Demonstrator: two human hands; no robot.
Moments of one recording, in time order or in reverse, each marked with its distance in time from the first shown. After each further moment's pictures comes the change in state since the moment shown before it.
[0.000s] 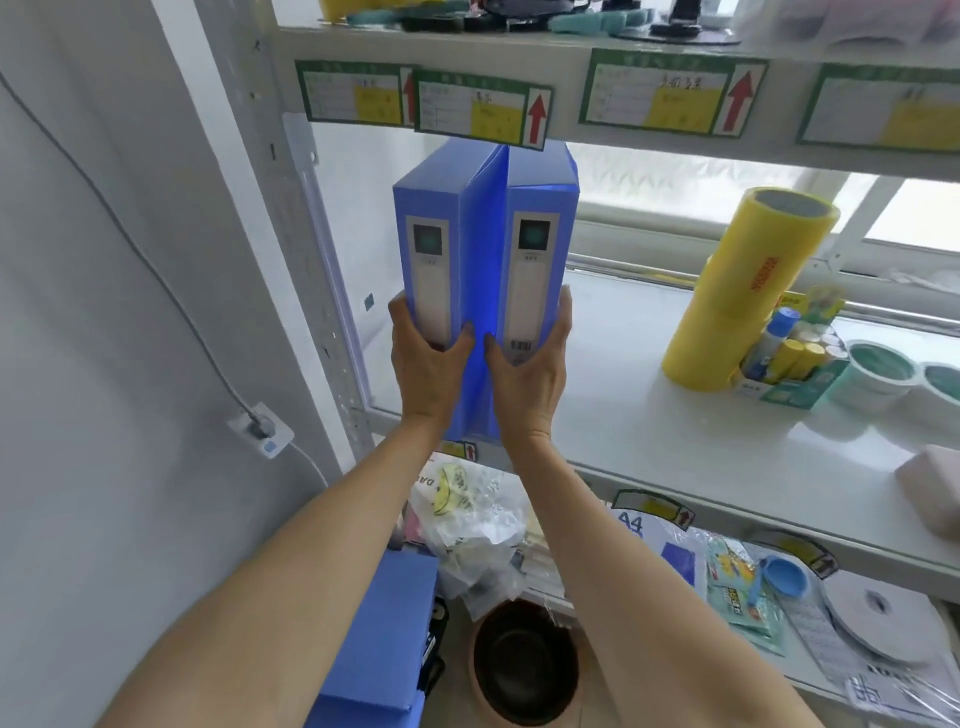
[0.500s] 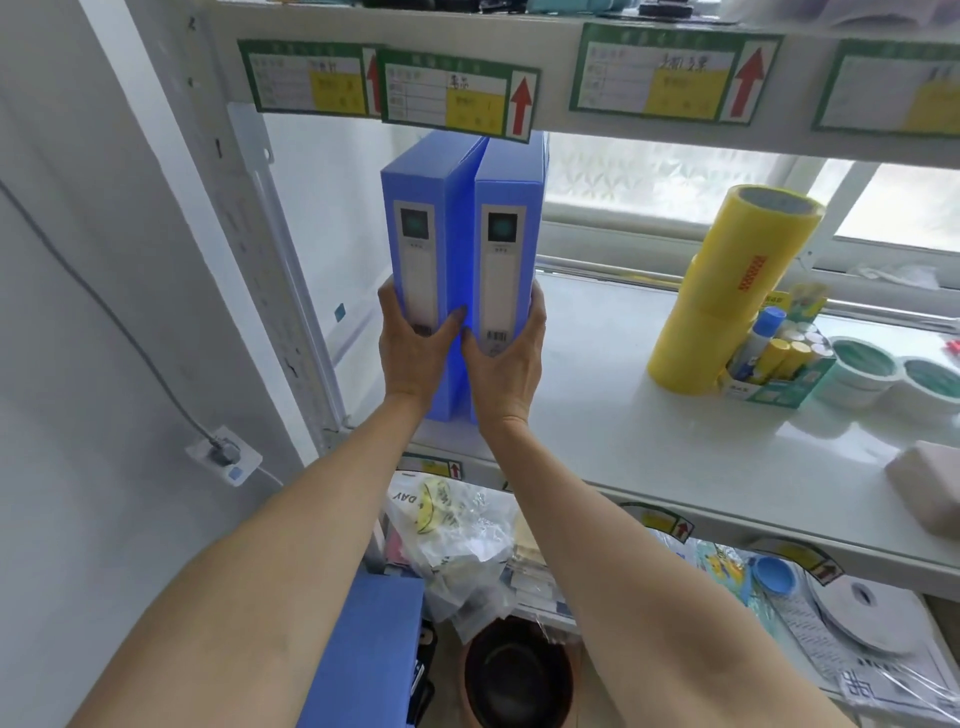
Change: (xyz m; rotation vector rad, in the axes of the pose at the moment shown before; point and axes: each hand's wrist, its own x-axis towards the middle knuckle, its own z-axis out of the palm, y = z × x) left_hand 0.044 -0.029 0.026 -0.018 -0.112 0.013; right_hand 0.026 0.024 0.032 -0.023 0.027 0.022
